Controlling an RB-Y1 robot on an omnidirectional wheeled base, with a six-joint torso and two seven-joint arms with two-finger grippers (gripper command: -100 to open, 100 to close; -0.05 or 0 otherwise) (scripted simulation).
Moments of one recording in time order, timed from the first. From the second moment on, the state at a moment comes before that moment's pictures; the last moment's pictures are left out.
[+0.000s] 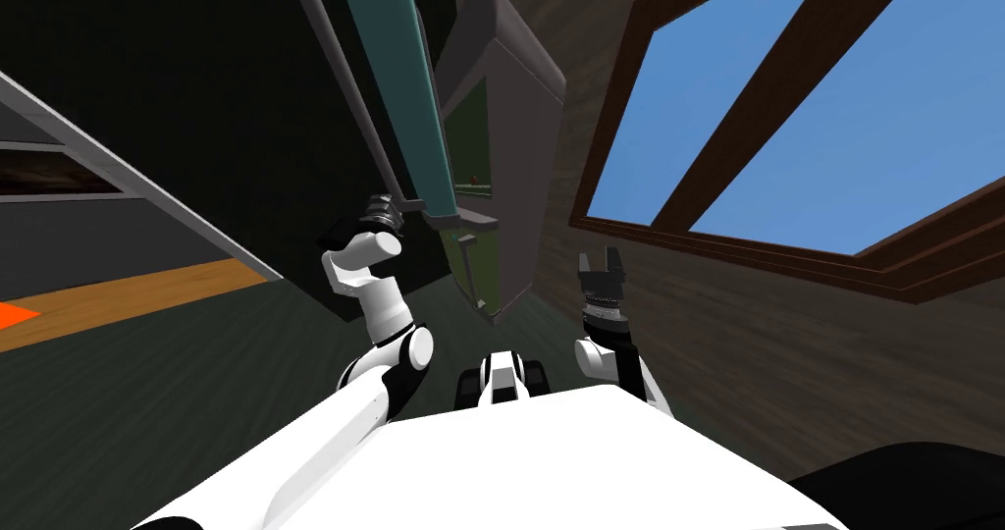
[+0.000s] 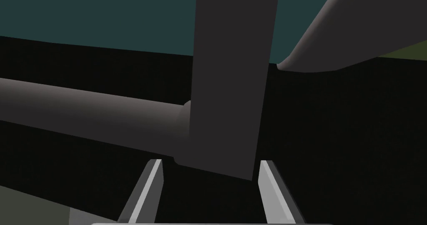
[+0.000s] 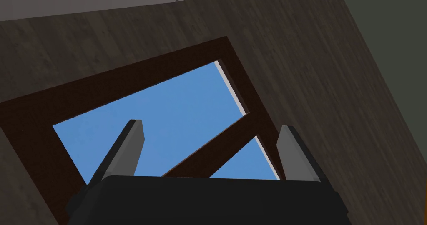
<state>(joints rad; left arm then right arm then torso) -0.72 0.10 0.57 -1.83 0.08 0.67 -0.26 0.49 0.04 -0.04 -2.23 0.01 -0.60 -0.07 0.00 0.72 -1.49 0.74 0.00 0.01</state>
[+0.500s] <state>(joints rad) -0.73 0.10 0.52 -1.80 0.14 0.67 -0.27 0.49 0.04 -0.04 -2.23 0.01 -0.60 -0.07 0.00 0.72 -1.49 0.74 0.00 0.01</state>
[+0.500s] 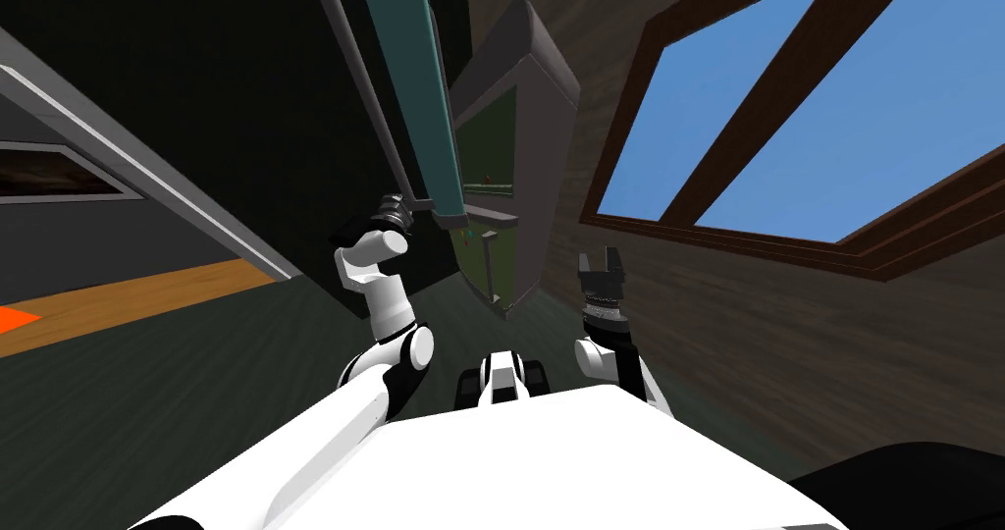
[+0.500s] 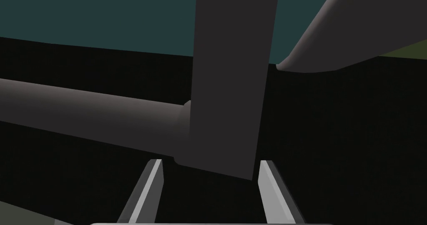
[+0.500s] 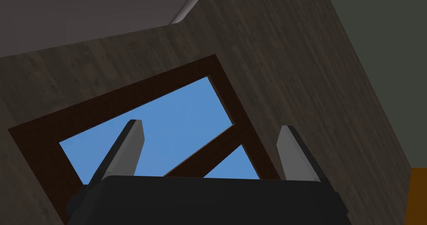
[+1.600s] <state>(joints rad) -0.74 0.11 0.44 -1.76 0.25 0.67 -0.27 0.49 0.04 -0.04 -2.23 0.01 -0.60 -0.07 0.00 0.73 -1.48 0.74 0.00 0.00</state>
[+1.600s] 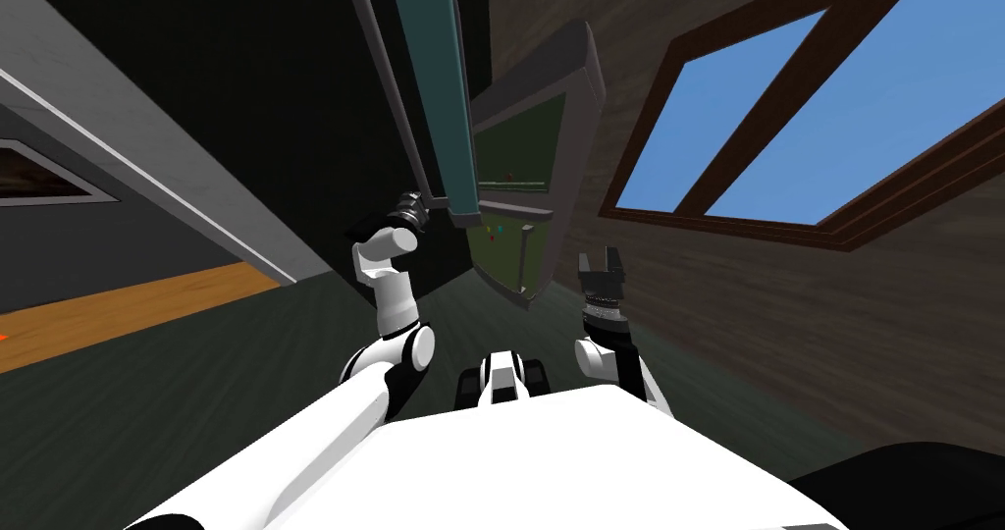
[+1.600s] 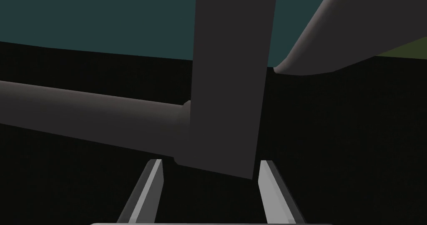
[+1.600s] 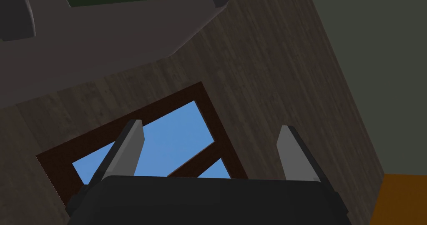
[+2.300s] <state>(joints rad) -0.72 0.11 0.38 -1.78 0.36 0.69 -0.29 0.49 0.04 -0.04 -2.23 0.01 -0.60 -0.07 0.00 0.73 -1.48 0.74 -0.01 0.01</state>
